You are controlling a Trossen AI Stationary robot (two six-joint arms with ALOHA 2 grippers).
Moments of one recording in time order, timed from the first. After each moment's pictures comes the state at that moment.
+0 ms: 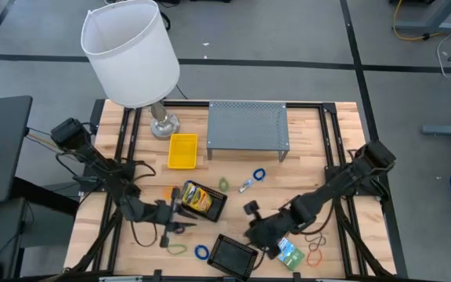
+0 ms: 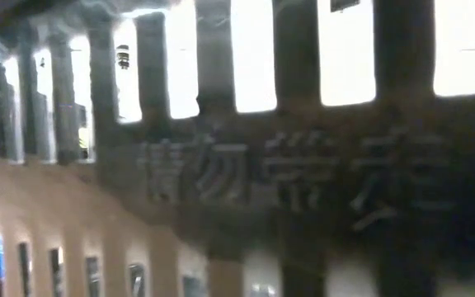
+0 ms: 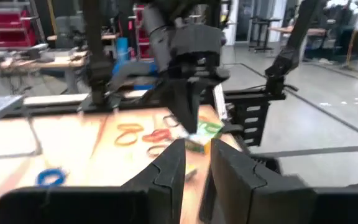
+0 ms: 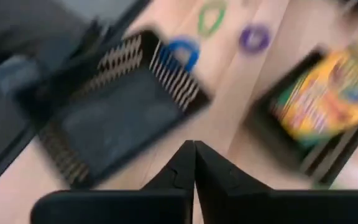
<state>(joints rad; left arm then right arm) -0.79 1.40 0.51 0.85 -0.68 -0.03 0.59 1.73 1.25 -0.42 0.19 -0.04</state>
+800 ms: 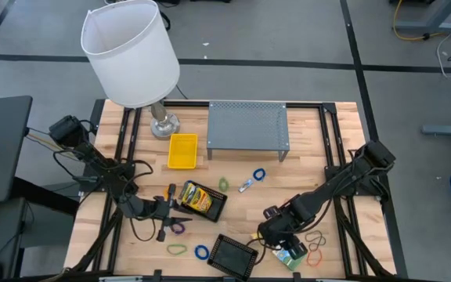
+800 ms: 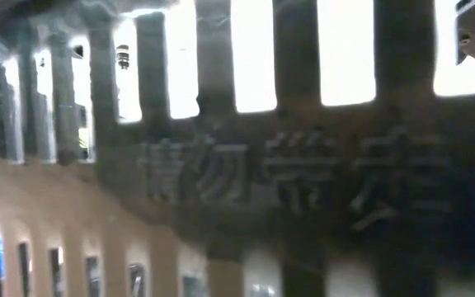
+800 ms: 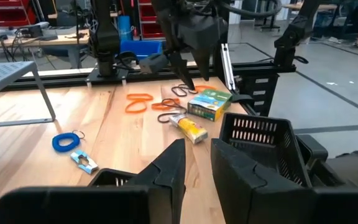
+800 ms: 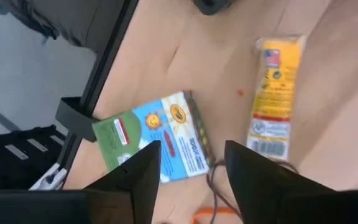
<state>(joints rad) -0.79 1.36 0.41 0.79 -0.68 -0.08 0.58 1.74 1.25 -0.81 -0.28 0.13</state>
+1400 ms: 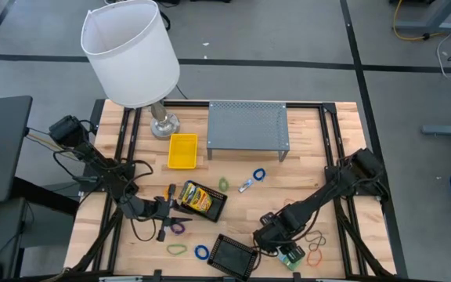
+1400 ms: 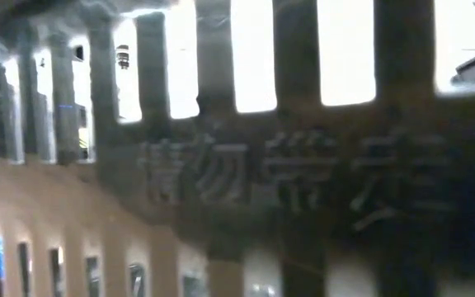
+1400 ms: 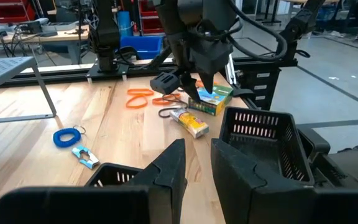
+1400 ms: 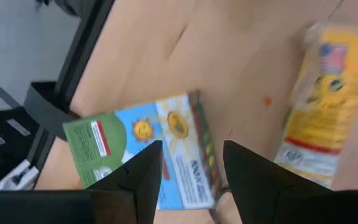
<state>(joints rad) -0.79 1.36 0.41 0.77 -0.68 -0.09 0.60 1.88 1.25 -0.76 -0.31 0.06</state>
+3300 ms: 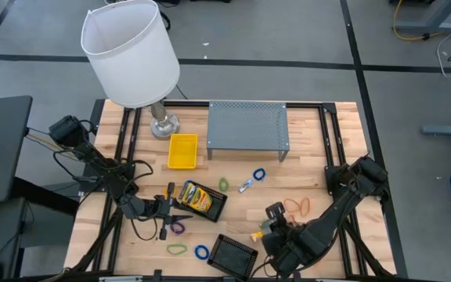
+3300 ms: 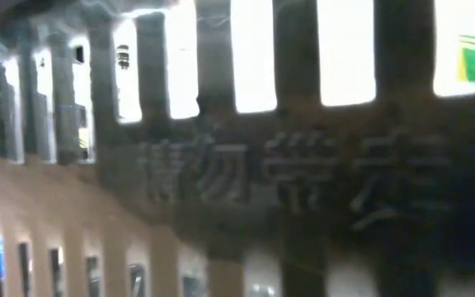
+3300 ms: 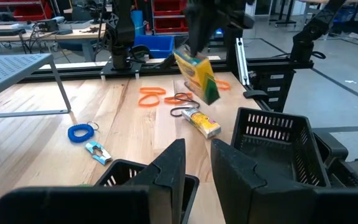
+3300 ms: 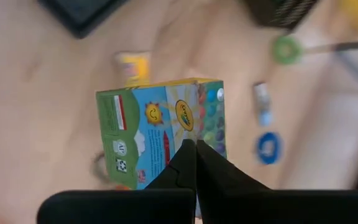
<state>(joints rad) -0.79 1.36 0.41 0.76 -0.73 -0.11 0.77 1.91 1.70 -1.32 0.47 0.29</state>
